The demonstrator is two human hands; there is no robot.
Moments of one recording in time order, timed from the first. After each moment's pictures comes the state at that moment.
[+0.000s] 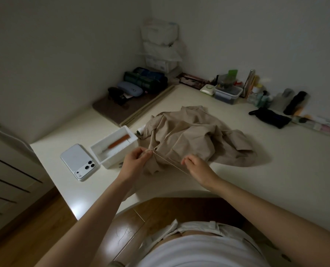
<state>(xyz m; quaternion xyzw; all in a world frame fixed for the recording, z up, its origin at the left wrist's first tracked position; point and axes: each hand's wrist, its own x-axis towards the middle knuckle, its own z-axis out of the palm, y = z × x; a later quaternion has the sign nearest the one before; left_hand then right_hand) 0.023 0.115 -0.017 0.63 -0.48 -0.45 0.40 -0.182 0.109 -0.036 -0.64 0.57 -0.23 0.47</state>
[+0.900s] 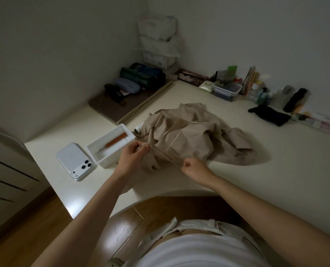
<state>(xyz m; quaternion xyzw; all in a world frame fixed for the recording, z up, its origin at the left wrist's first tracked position) 0.020 0.107 -0.004 0.64 -0.48 -0.43 0.42 -0.180 0.097 -0.052 -0.63 0.61 -0.15 0.46</state>
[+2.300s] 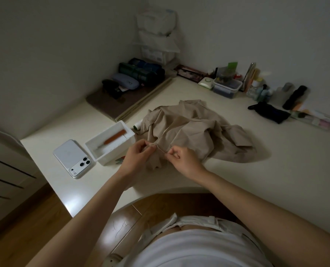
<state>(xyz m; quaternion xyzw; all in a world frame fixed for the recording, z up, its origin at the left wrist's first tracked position) 0.013 0.108 -0.002 0.61 -0.51 -0.48 0.38 -0.150 0.097 -0.030 -0.69 0.53 -0.28 0.41</state>
